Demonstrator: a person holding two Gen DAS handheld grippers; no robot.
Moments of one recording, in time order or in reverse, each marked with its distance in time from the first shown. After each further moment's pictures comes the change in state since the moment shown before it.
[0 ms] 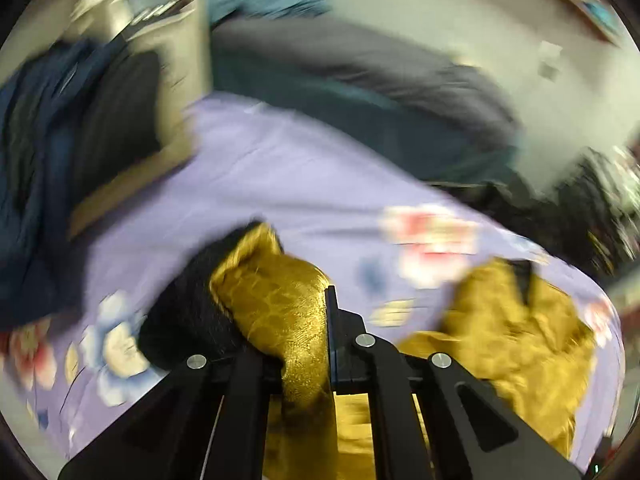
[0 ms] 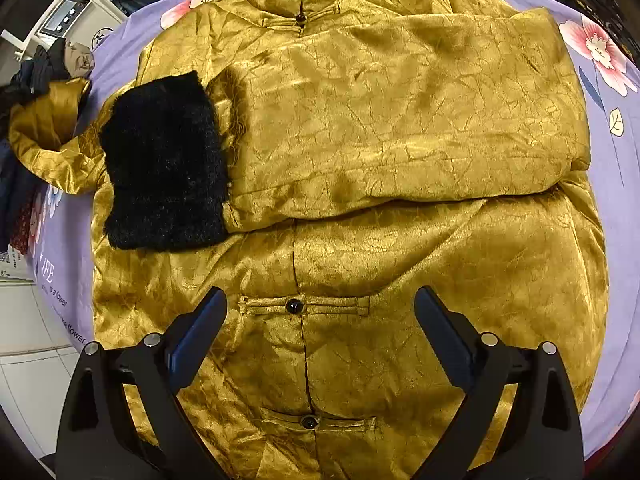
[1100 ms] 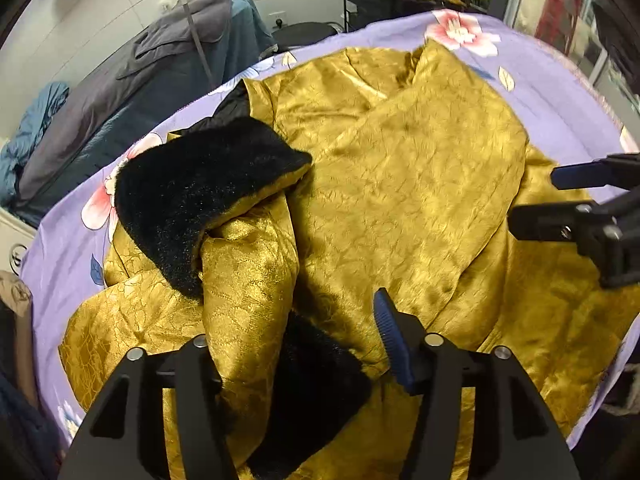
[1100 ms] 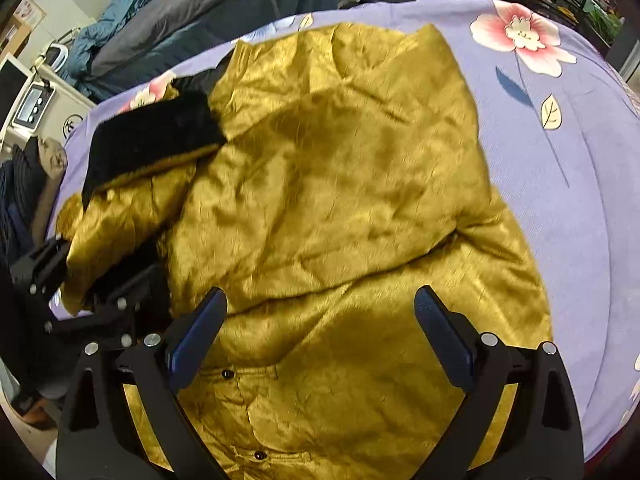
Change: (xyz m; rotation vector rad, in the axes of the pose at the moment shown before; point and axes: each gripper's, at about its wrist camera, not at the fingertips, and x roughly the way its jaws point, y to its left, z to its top) left arm 0.027 -0.269 -0.190 0.808 0.201 -0.156; right arm -0.049 -0.100 0.038 0.209 -0.161 -0.012
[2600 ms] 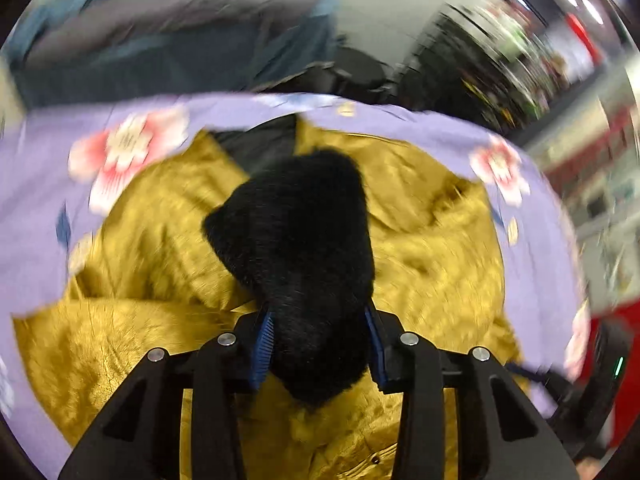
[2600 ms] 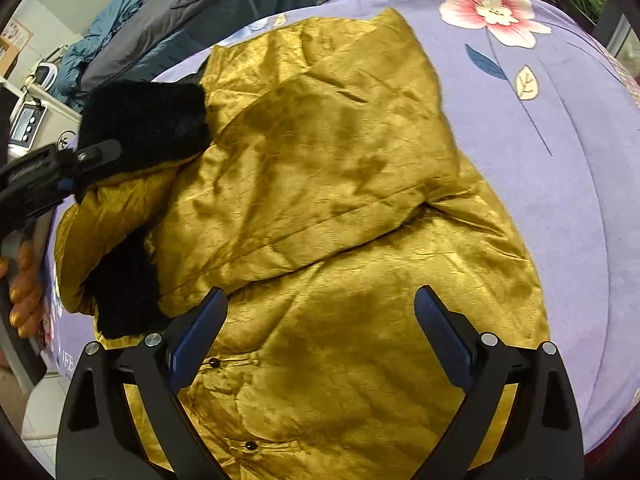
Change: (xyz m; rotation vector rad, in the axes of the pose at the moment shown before) left arm 0.001 0.042 0.071 -0.361 -0.054 -0.180; right arm -0.005 -0.020 -0.022 0.074 0.009 -0.008
